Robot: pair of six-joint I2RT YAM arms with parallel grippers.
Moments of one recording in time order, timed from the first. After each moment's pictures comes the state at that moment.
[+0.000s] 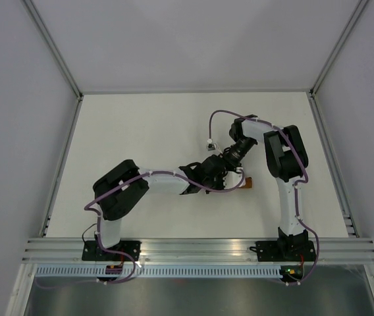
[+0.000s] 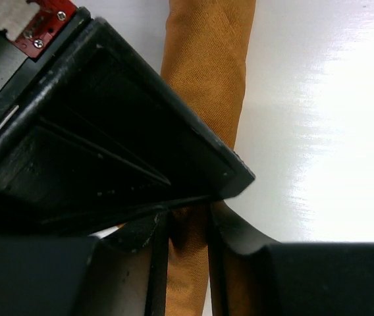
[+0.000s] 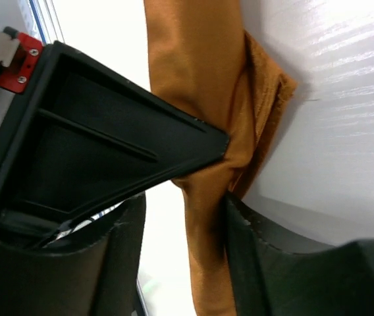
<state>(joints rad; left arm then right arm) -1.02 1.92 1.10 0.02 0.06 0.57 0.31 2.26 1.59 -1.34 -0.81 -0.92</state>
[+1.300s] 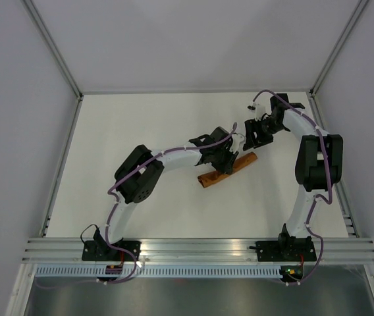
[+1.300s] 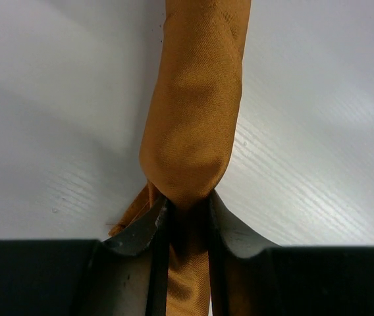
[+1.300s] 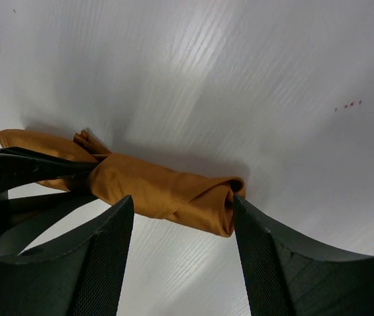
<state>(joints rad) -0.86 2.20 1.60 -0.28 0.26 -0.07 0.01 2.00 1.57 -0.87 -0.56 -0.30</state>
